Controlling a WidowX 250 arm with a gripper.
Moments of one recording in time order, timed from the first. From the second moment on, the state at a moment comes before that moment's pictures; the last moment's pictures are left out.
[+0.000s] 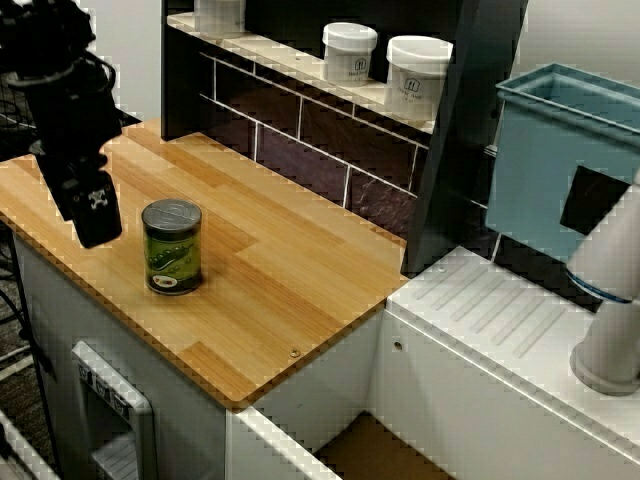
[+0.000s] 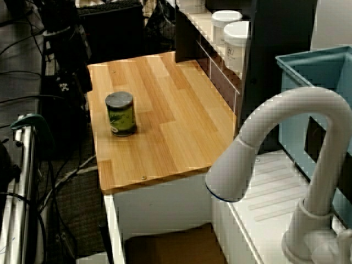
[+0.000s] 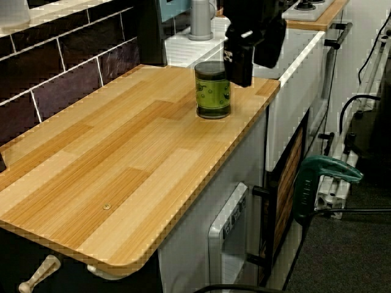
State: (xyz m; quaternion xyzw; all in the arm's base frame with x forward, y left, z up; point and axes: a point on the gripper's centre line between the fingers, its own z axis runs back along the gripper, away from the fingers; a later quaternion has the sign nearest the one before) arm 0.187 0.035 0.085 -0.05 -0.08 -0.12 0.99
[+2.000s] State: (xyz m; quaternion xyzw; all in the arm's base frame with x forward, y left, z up) arm 0.285 -0.002 0.041 -0.05 -0.06 -0.09 0.99
